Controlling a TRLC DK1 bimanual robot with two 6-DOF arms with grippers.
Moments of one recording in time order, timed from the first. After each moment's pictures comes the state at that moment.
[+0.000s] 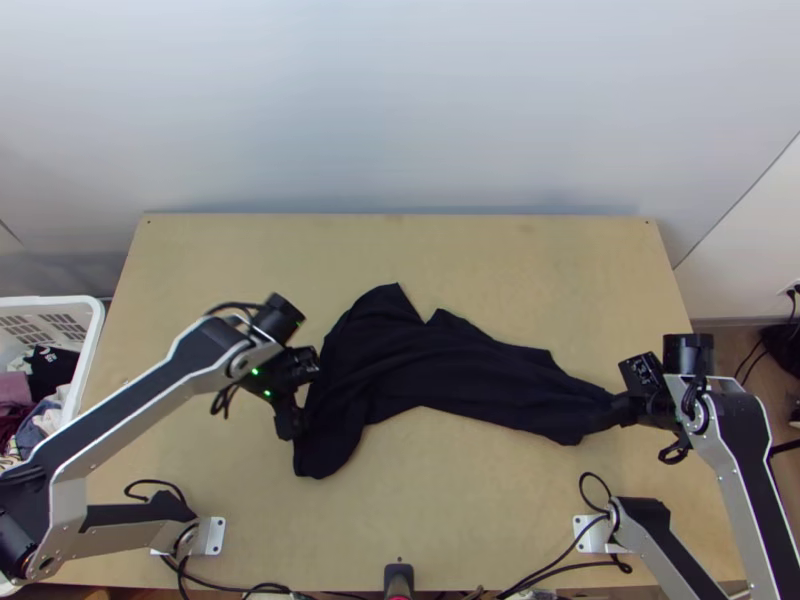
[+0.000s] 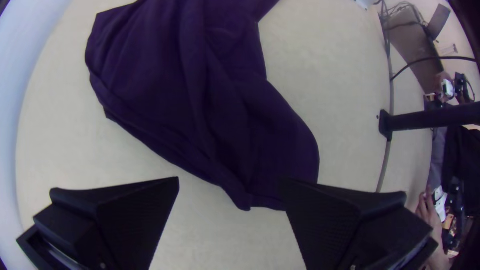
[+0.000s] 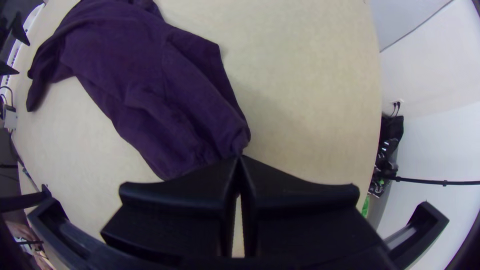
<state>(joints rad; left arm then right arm) -0.59 1.41 1.10 -1.04 0.18 0.60 -0.04 0.89 0.78 -1.06 -0.04 -0.37</state>
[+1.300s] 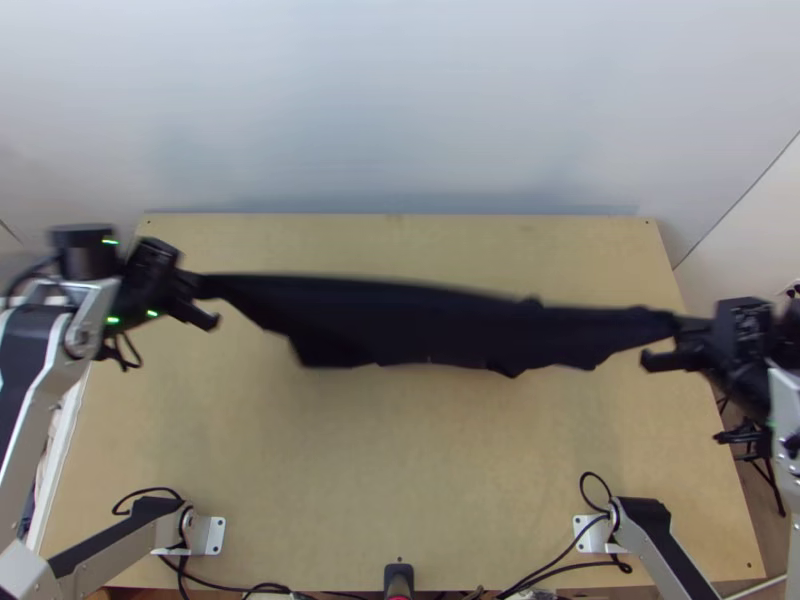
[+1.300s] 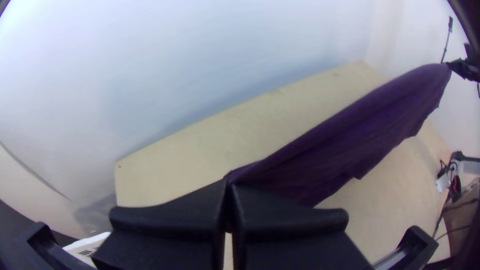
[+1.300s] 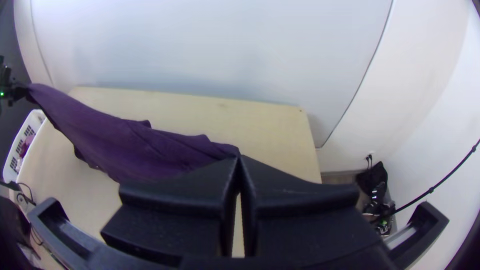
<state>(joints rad) -0.03 1.16 1.35 -0.85 0.15 0.37 -0.06 0.83 1.30 -1.02 -0.08 -0.14</state>
